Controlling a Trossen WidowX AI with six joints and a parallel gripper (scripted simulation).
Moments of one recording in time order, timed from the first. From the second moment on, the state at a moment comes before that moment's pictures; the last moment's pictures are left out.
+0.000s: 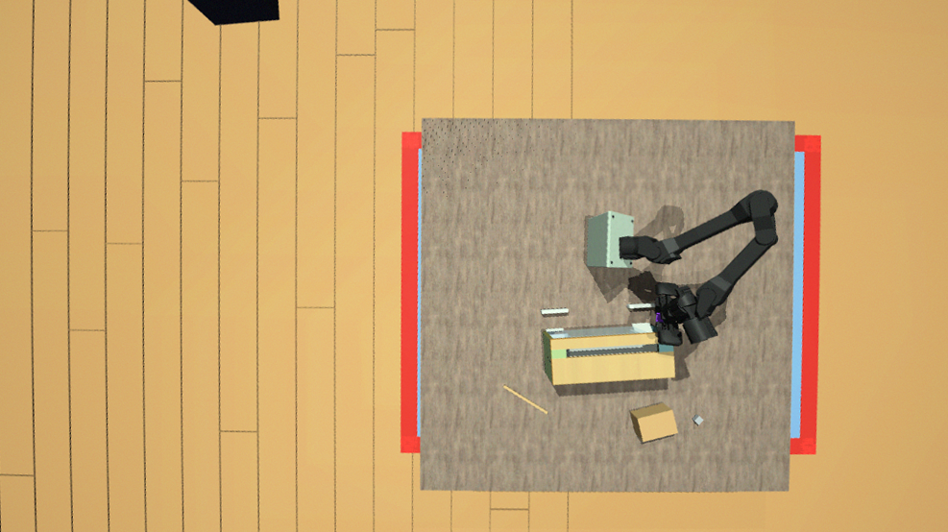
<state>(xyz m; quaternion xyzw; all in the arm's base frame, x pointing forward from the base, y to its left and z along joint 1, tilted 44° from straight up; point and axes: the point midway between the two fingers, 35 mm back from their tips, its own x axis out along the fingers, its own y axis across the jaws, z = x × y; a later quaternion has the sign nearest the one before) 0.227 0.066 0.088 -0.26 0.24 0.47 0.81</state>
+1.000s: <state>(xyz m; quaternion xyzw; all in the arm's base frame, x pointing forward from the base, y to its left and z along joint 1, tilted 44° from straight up) 0.225 0.052 0.101 0.25 0.45 0.27 0.81</state>
